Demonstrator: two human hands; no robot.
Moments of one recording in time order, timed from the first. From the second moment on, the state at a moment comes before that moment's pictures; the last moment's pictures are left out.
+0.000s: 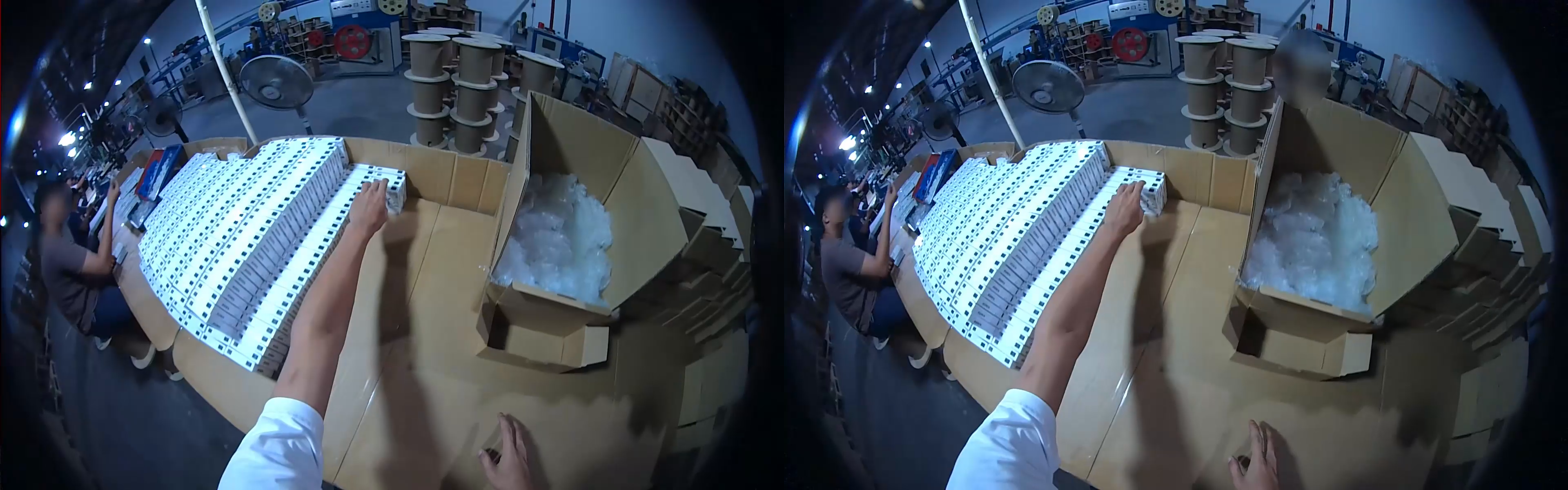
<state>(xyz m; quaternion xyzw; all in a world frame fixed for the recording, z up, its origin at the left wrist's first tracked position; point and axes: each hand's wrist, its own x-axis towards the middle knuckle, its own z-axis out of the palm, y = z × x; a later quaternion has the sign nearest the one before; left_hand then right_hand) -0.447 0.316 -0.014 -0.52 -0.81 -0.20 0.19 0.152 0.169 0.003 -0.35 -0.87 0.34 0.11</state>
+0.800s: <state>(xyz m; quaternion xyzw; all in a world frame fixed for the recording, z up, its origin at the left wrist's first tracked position) -0.072 0.082 0.002 -0.51 -0.67 -0.53 0.03 0.032 0.182 0.016 -0.34 -0.66 0.57 0.35</state>
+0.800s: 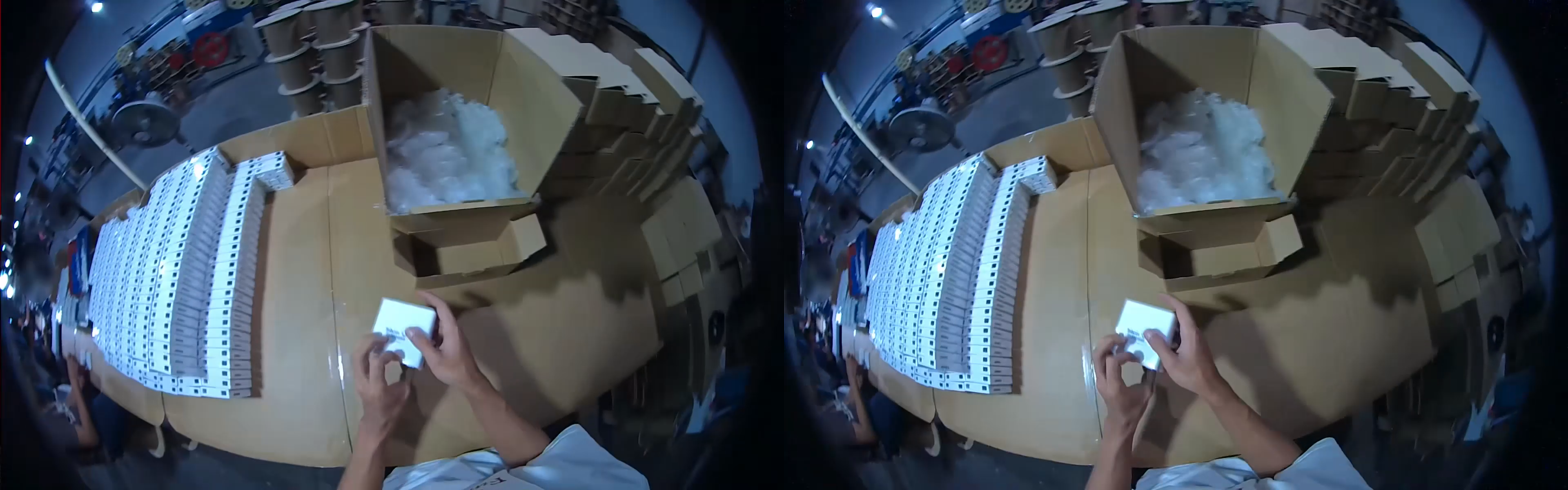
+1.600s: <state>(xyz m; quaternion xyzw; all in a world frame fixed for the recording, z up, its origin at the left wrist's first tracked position) -0.149 0.512 0.098 -0.69 -0.62 -0.34 0.18 0.190 0.213 0.035 -0.28 -0.38 0.78 0.42</state>
